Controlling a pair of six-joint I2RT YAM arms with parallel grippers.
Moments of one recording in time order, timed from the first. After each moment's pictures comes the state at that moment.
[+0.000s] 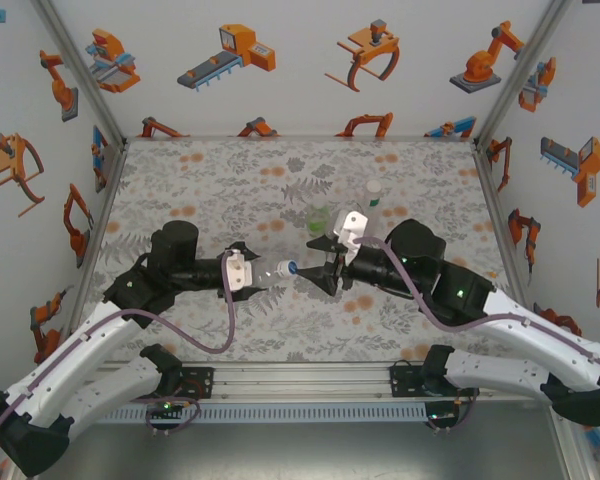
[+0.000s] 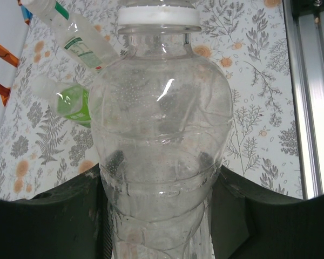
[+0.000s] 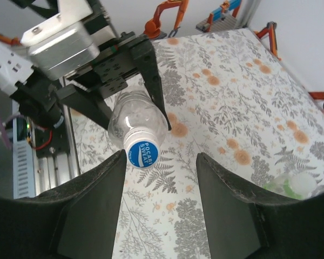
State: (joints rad) left arm -0.69 0.81 0.79 -0.45 0.65 0.74; right arm 1.07 0.91 1.06 -0.27 -0.20 -0.17
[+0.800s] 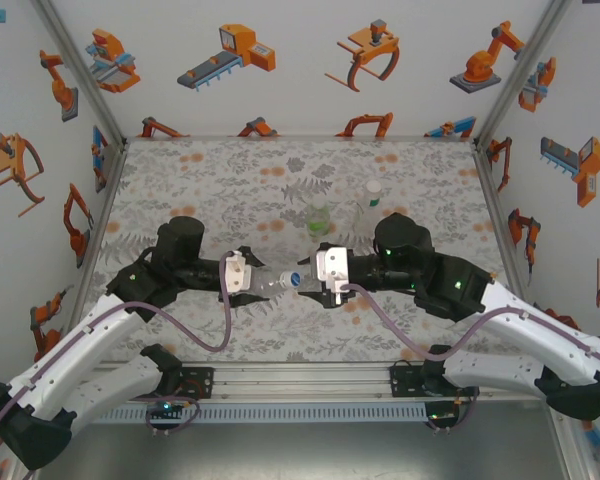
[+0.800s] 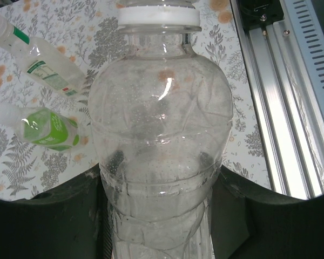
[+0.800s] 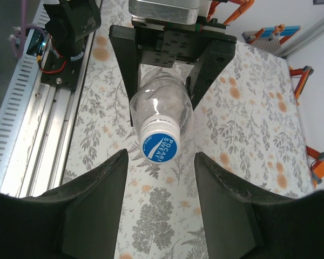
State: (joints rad) left arm -0.69 0.86 0.84 -0.53 0.79 0.78; right arm 1.07 0.98 1.14 -0.47 -0.44 -0.58
